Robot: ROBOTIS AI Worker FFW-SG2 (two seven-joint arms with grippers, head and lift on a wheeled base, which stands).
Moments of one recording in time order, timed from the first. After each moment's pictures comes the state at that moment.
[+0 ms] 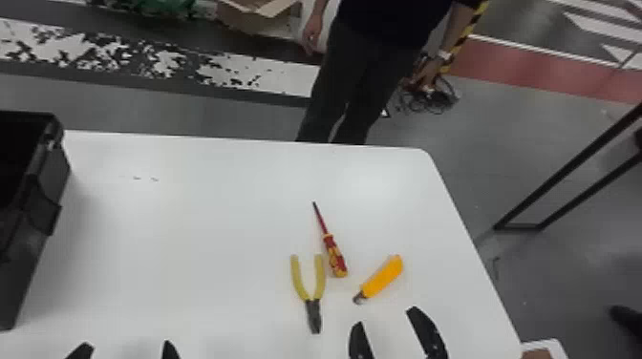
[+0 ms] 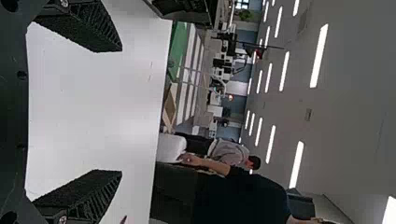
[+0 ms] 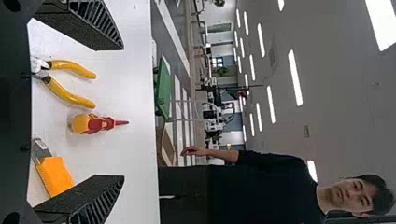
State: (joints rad) left arm 0.65 0.15 -0.38 -1.35 0.06 -0.89 0.22; right arm 0.74 0.00 -0.13 -1.46 -0.27 -0.80 0.48
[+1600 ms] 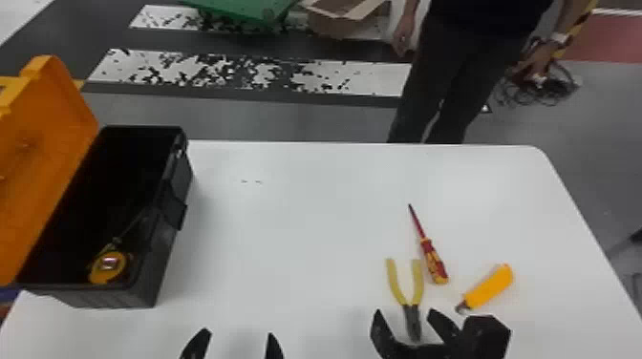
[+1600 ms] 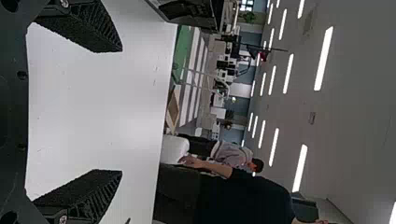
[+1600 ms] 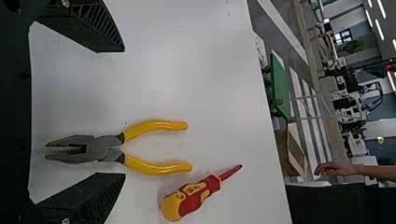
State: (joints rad) left arm 0.65 0.16 -0.38 -1.34 0.09 -0.89 0.21; right arm 0.69 0.00 0.07 -1.87 -0.14 0.20 0.12
